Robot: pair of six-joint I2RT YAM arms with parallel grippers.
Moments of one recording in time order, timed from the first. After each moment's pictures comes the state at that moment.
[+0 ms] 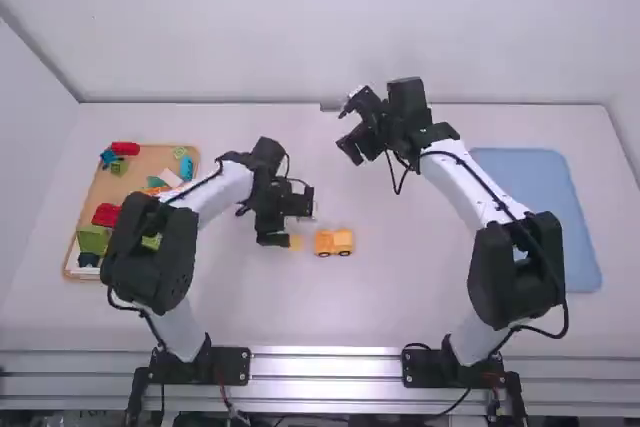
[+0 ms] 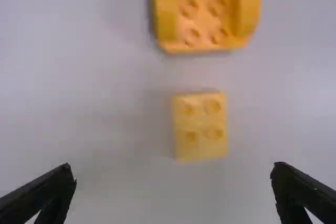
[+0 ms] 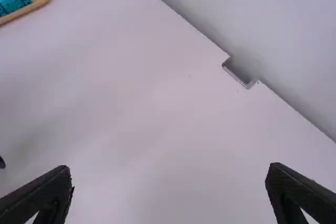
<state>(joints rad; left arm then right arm) -0.29 1.80 1.20 -0.85 0.32 1.22 0.31 1.77 1.38 -0.38 -0.37 -0.42</state>
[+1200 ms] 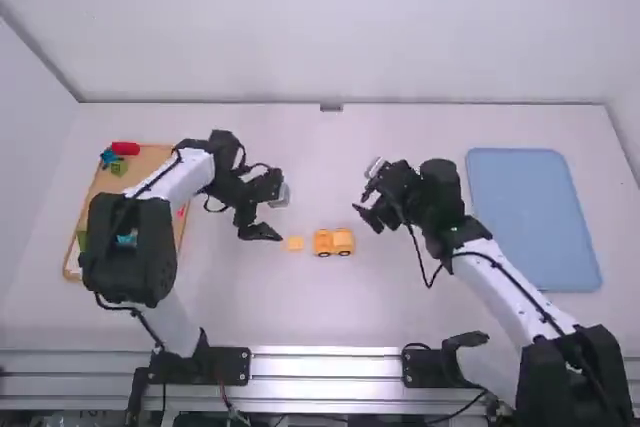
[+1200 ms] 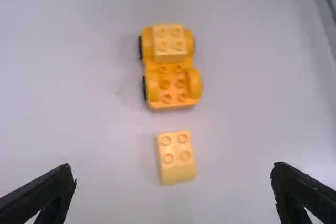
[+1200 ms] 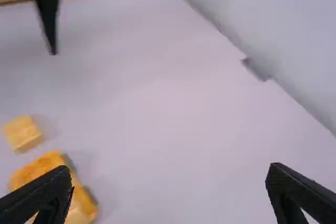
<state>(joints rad) -0.05 1.80 1.20 -1.04 0.80 1.54 0.28 1.25 0.65 -0.02 -0.51 -0.59</state>
